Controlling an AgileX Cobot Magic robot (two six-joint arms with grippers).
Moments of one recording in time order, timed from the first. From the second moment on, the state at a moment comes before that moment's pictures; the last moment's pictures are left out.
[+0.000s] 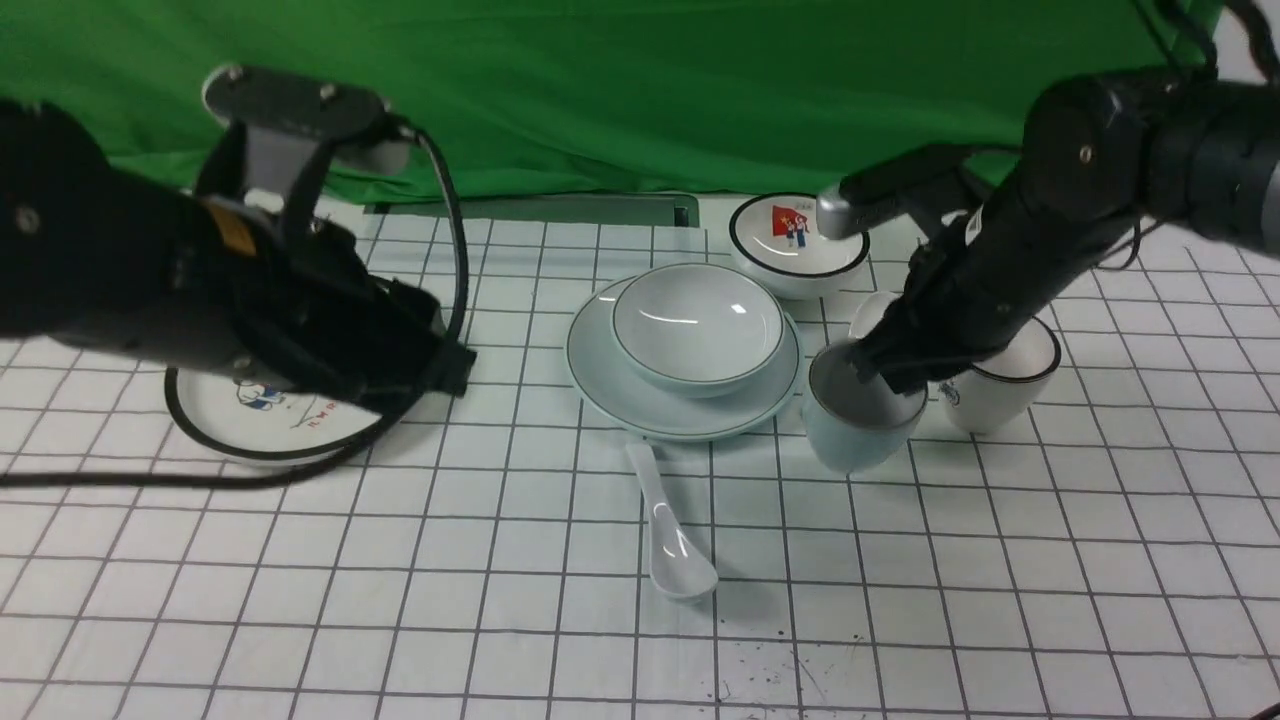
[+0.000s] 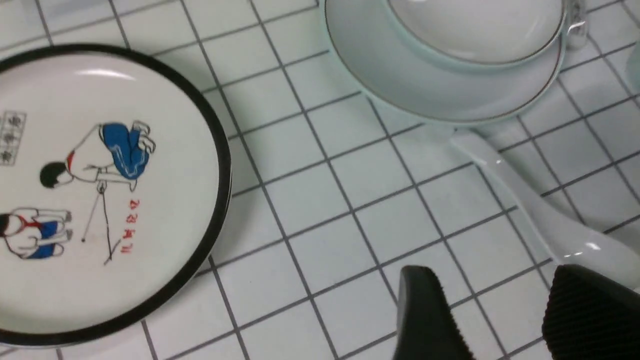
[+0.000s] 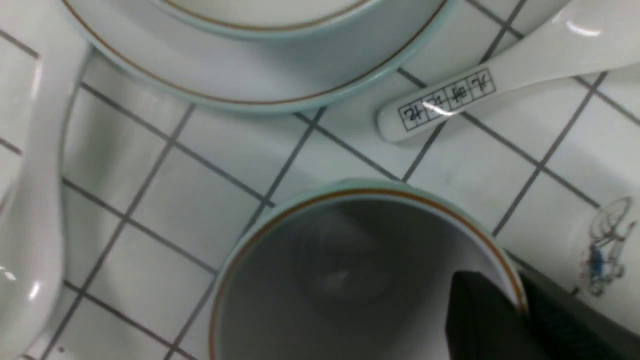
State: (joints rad) right arm 0.37 1.87 -1.53 0.15 0.84 -0.26; left arm -0.31 1.33 -0.99 -0.21 0.57 0.21
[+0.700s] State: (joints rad) right arm 0.46 2.32 -2.19 0.15 0.95 -0.21; left arm -0.31 1.46 -0.94 -0.36 0.53 0.20
